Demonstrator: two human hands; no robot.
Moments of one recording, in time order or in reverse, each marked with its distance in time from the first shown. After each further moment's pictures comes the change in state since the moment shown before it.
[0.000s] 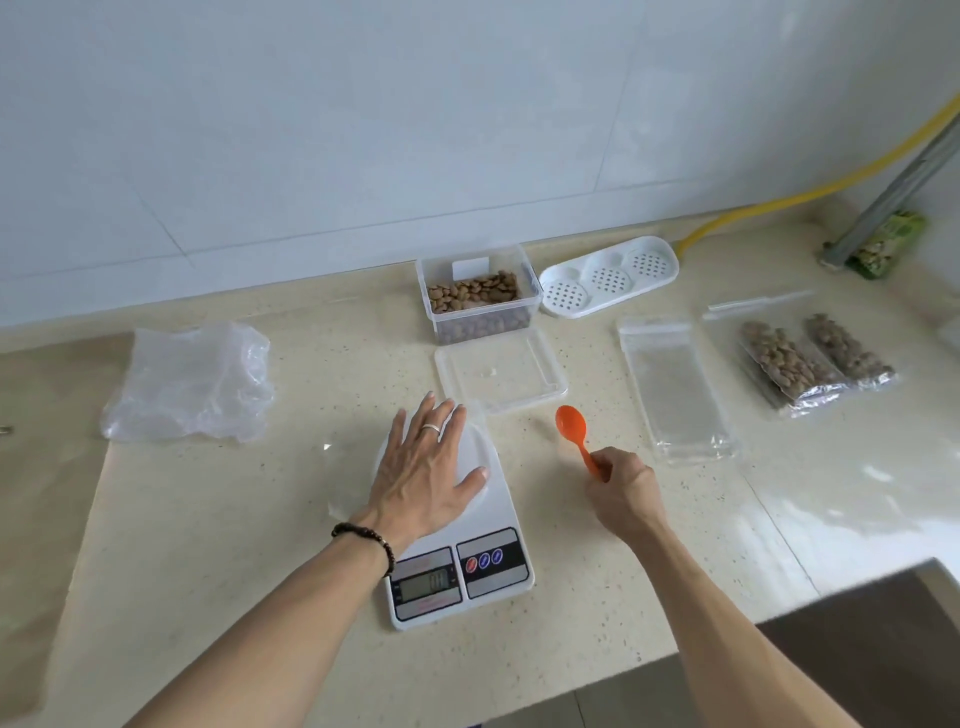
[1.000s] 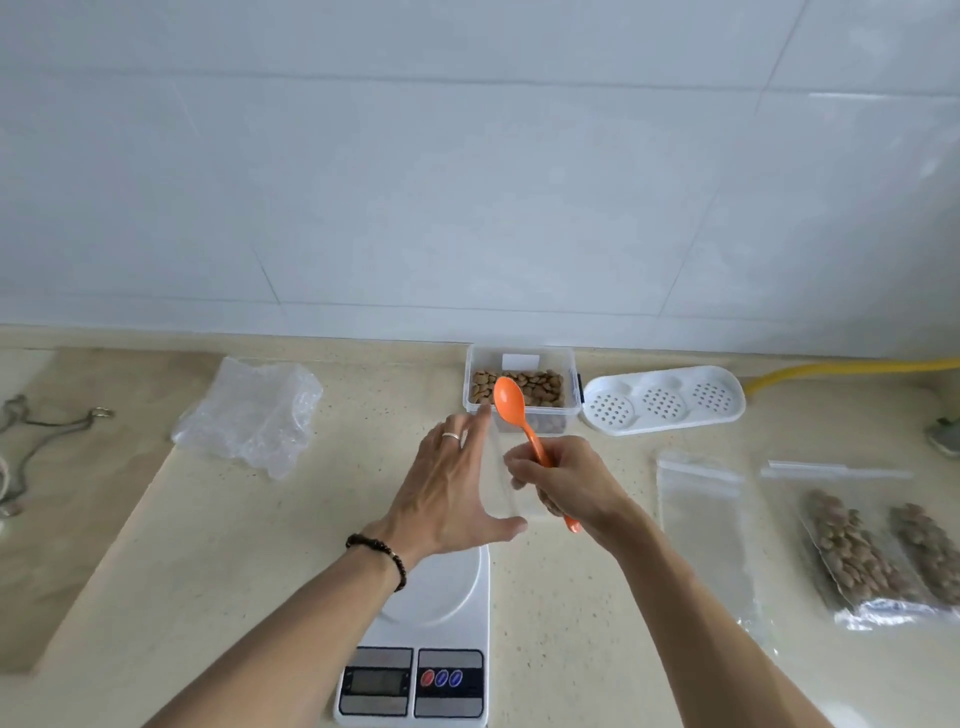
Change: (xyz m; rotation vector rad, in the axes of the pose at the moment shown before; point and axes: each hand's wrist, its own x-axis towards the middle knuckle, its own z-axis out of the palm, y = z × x) left_hand 0.060 0.039 -0.073 -0.241 0.222 -0.174; right_hand 0.066 -0.136 -0.056 0.363 -0.600 -0.385
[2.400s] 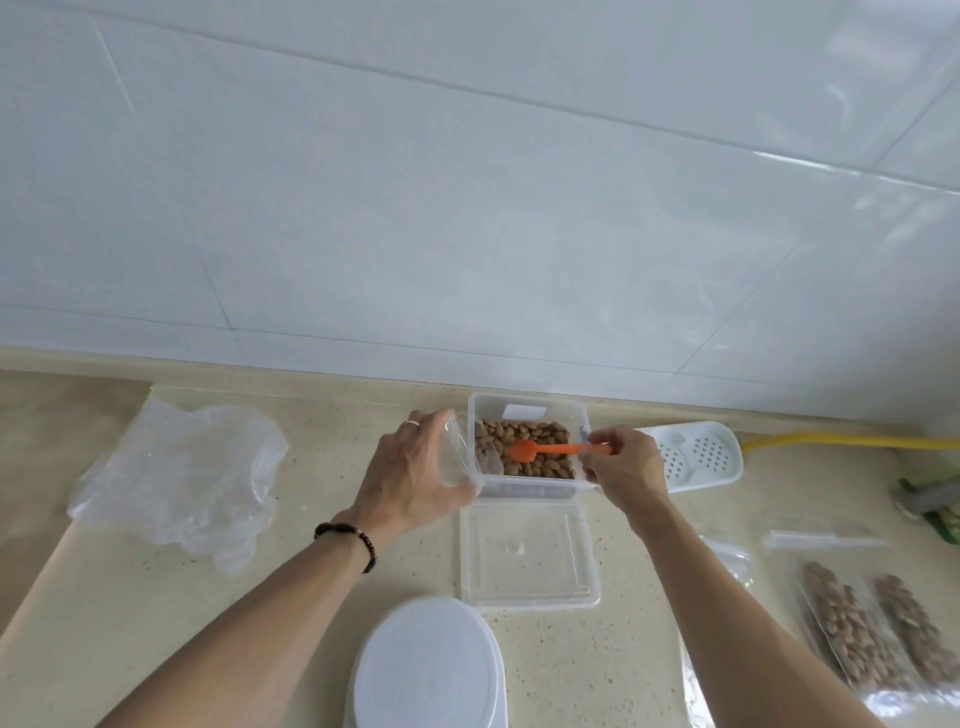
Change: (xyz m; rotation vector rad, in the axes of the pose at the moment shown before) left_hand 0.104 -0.109 -0.012 -0.206 0.039 -0.103; right_hand 0.125 -0.014 -0.042 -0.255 0.590 0.238
